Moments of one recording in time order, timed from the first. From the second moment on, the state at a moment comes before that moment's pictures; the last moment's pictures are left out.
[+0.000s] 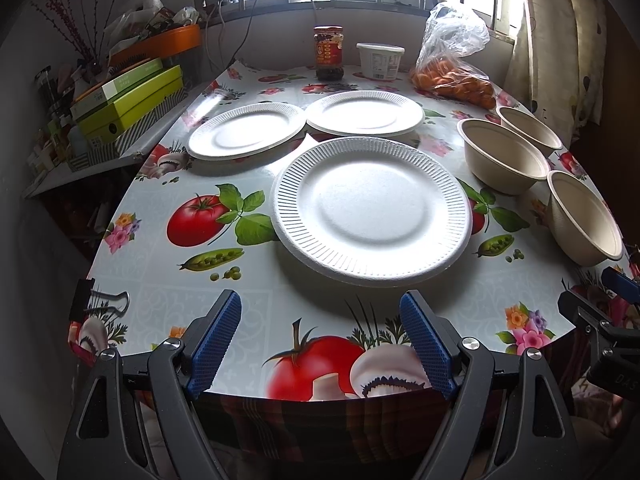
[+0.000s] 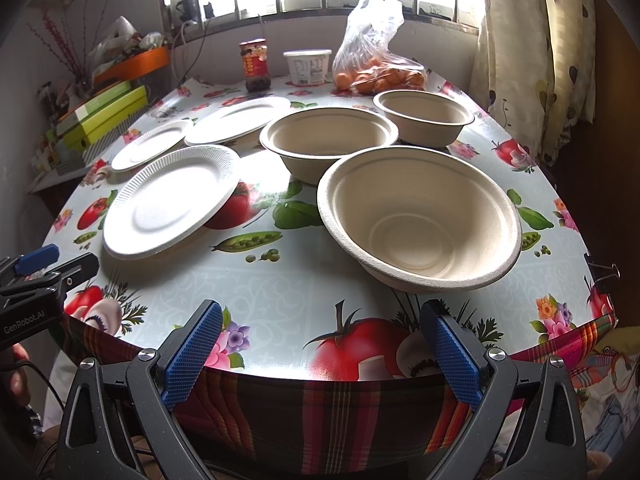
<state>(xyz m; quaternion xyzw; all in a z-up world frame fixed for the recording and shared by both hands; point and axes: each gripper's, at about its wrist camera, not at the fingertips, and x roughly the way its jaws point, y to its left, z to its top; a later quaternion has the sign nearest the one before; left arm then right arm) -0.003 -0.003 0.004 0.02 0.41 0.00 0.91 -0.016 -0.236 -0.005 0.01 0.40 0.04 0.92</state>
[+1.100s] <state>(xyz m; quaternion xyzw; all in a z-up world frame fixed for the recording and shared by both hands) 0.008 0.037 0.011 -0.02 0.42 0.03 0.91 -0.007 -0.219 0.025 -0.02 0.37 0.07 0.93</state>
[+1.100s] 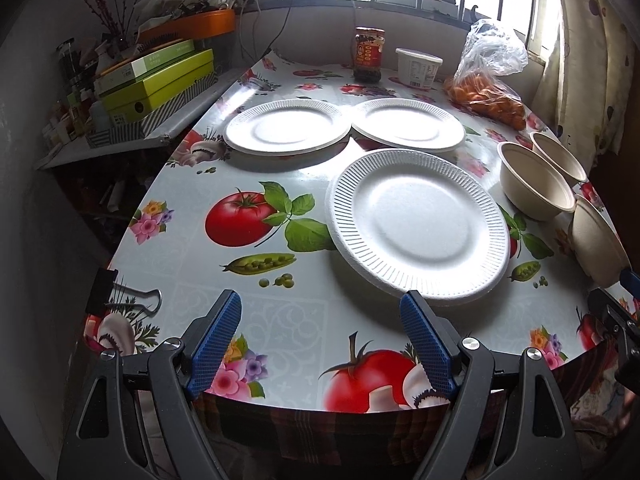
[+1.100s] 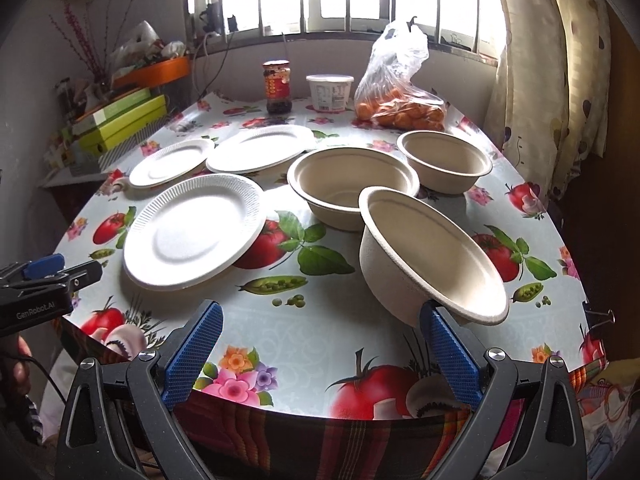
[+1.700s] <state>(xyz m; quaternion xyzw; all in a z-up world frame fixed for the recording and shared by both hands) 0.043 0.056 0.003 -0.03 0.44 0.01 0.90 0.015 -0.176 0.031 -0.01 0.37 0.13 0.92</state>
